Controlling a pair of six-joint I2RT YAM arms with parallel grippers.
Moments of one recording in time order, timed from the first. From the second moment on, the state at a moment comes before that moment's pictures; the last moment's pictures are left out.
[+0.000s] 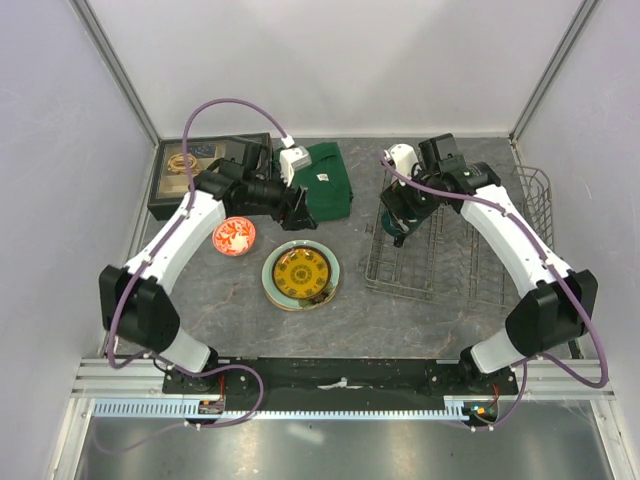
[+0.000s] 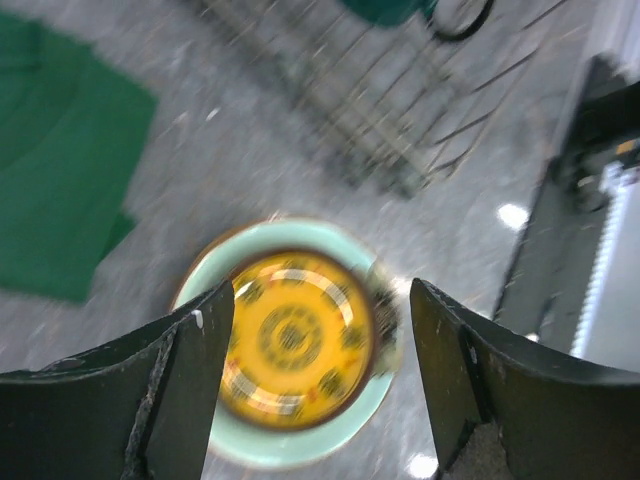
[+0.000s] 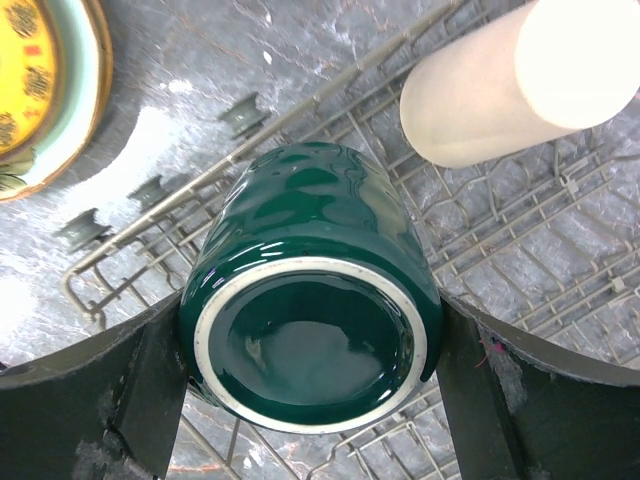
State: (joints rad) left arm -0.37 1.52 1.38 -0.68 0.75 0.29; right arm 0.34 1.52 1.46 -0.89 -0.20 -0.36
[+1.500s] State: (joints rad) left arm -0.39 1.72 1.43 0.12 1.16 -0.62; right arm 0.19 1.34 1.44 -0.44 -0.83 0.06
